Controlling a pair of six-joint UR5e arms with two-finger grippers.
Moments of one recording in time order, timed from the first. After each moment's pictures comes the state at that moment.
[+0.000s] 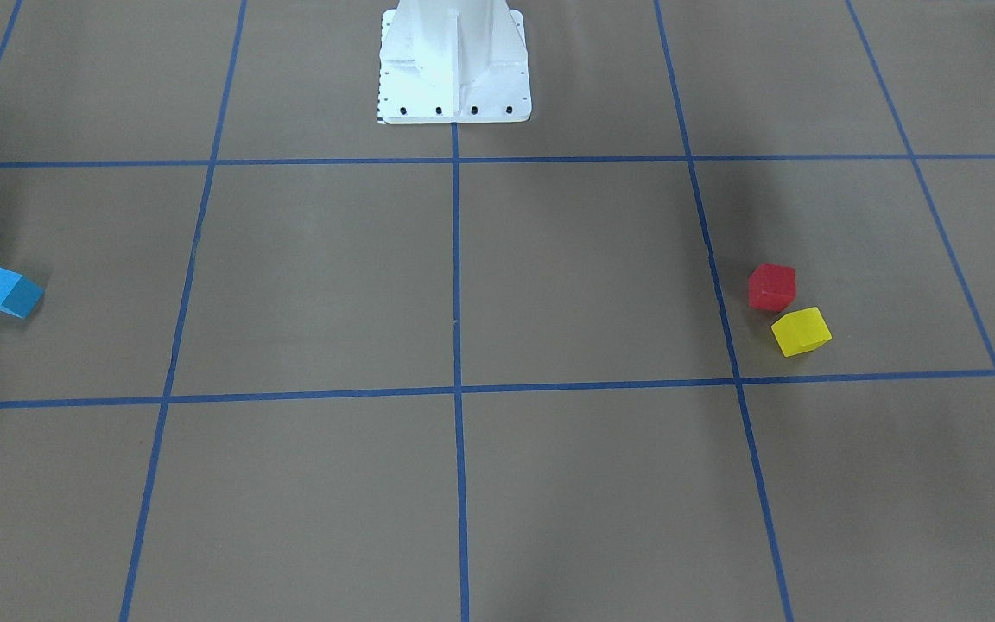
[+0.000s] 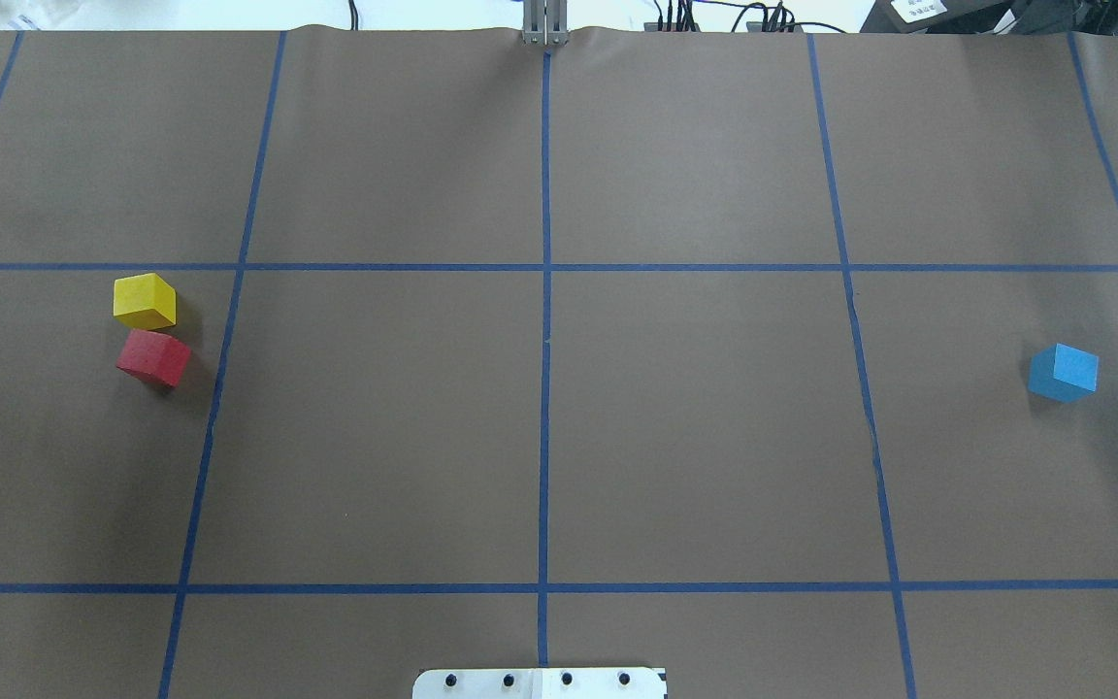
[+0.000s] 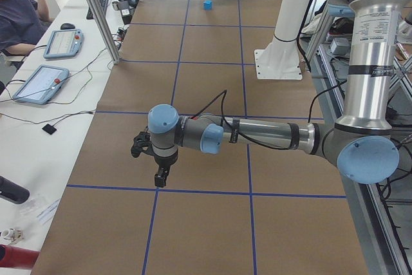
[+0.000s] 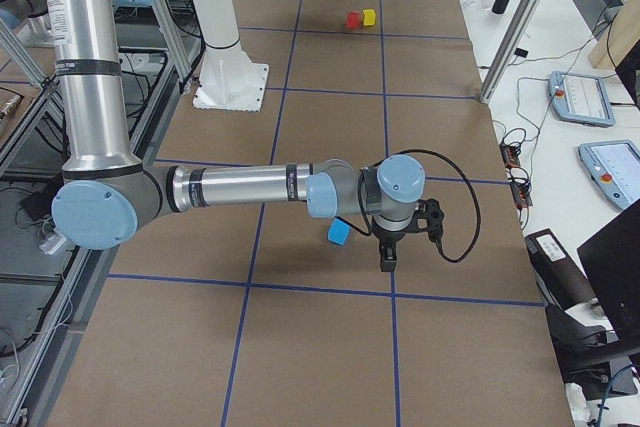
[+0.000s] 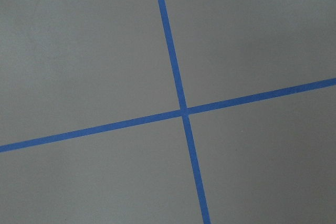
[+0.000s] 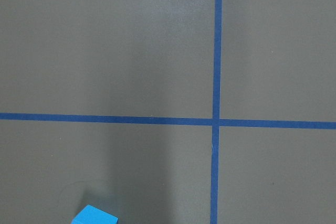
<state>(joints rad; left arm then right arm) -1.51 -1.59 -1.62 -1.70 -2.28 0.03 1.53 -1.50 1.60 -1.54 2.39 0.10</state>
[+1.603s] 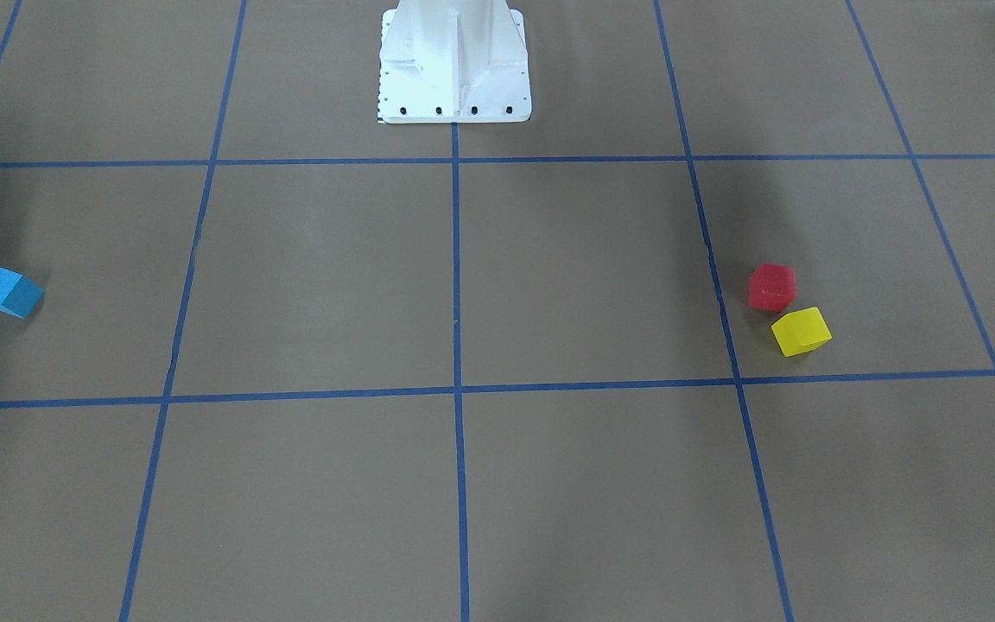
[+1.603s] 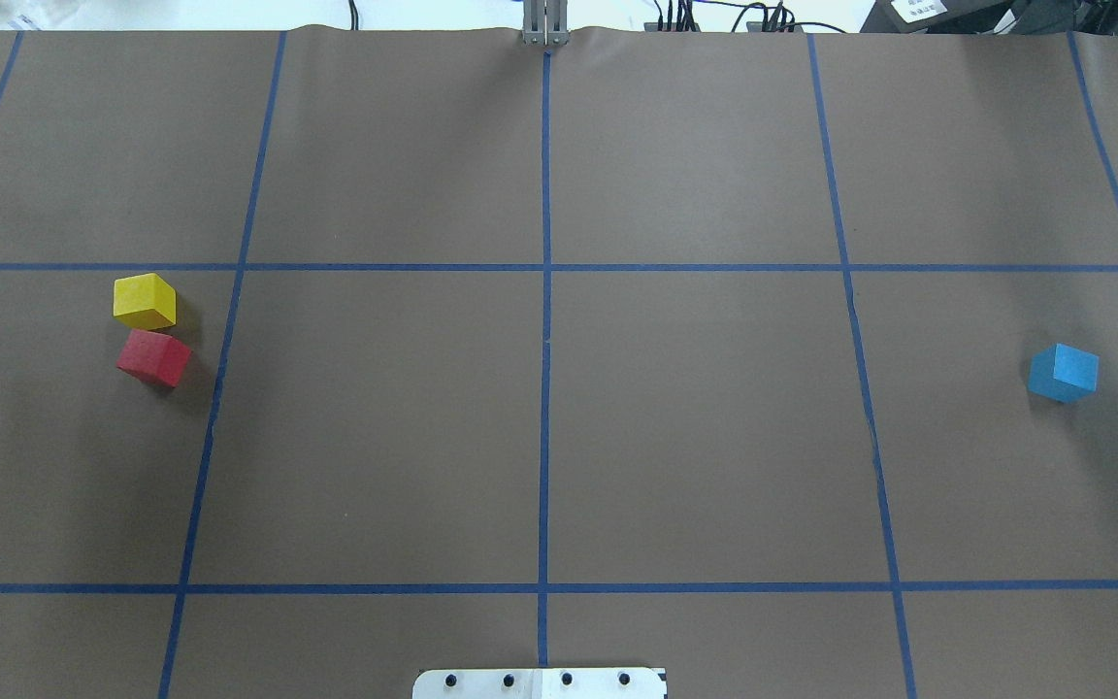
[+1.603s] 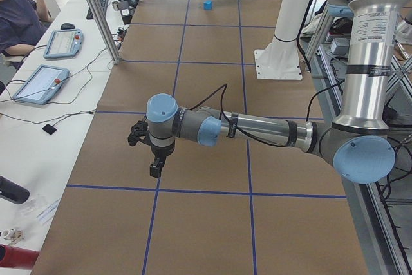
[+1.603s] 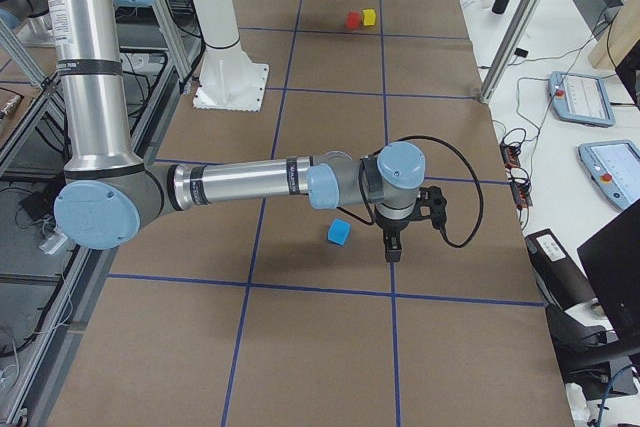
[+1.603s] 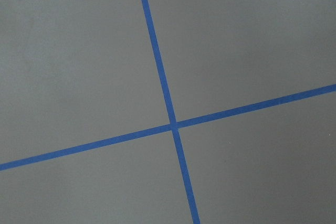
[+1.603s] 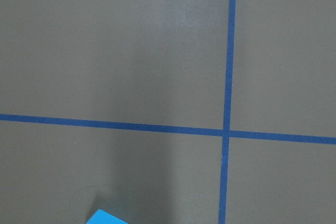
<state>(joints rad) -1.50 -1.61 -1.66 -1.71 -2.28 0.03 1.47 -1.48 1.65 -1.53 2.39 0.12</state>
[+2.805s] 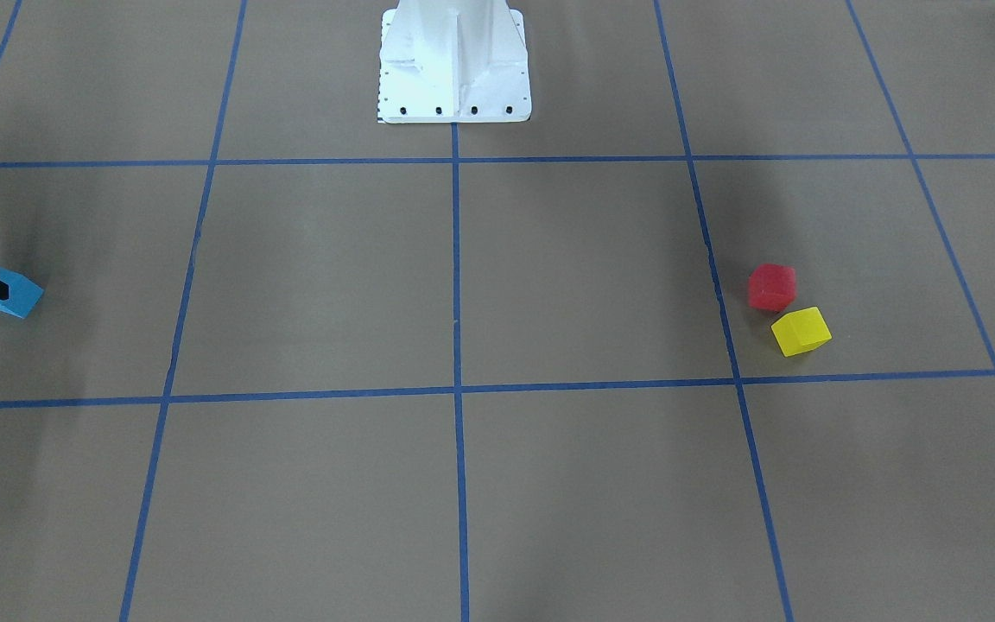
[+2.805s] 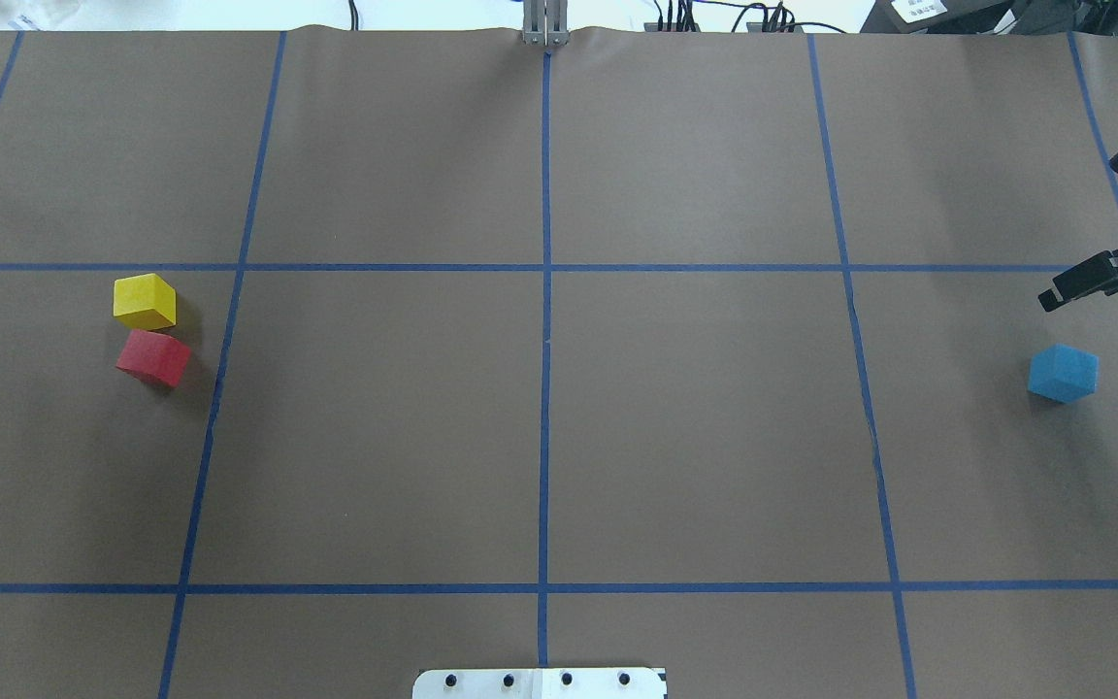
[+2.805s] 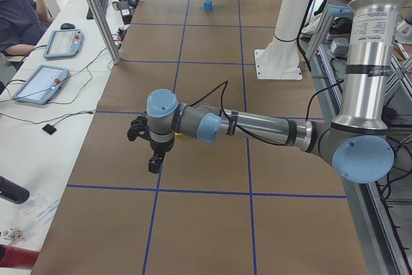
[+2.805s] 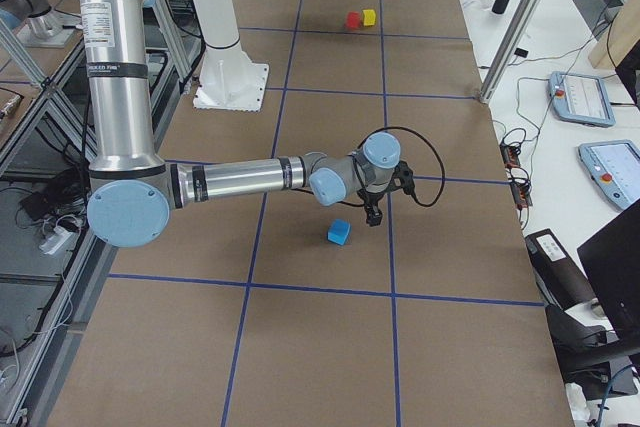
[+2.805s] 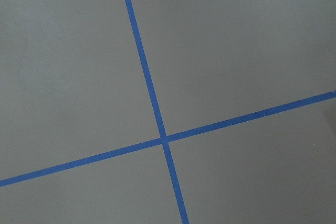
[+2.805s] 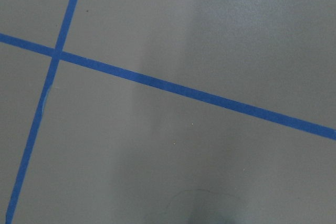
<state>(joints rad) -1.50 -1.61 -1.68 -1.71 -2.28 0.03 1.19 -1.54 1.62 -1.21 2.40 0.29</state>
